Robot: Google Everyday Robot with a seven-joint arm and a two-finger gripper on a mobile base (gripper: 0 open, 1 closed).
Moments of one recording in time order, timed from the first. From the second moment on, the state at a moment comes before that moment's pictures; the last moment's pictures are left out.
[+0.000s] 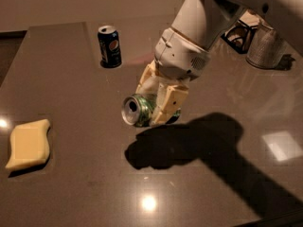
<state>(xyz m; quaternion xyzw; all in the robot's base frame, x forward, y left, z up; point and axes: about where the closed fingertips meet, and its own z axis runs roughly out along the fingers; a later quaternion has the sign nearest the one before) 0.426 -0.009 0.926 -0.81 0.51 0.24 0.15</state>
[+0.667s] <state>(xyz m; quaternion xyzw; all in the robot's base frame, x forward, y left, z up) 0.440 -0.005 0.938 -0.69 0.57 0.36 0.24</state>
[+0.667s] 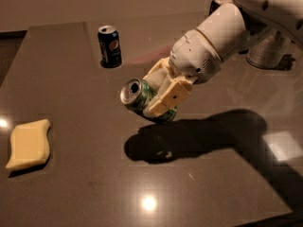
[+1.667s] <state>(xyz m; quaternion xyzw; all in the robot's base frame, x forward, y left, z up) 0.458 -0.004 0.929 -0.55 0.63 0.41 0.37</state>
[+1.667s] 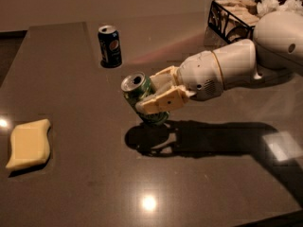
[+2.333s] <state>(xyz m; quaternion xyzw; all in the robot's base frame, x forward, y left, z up) 0.471 -0.002 0.918 -0.50 0.61 0.45 0.42</state>
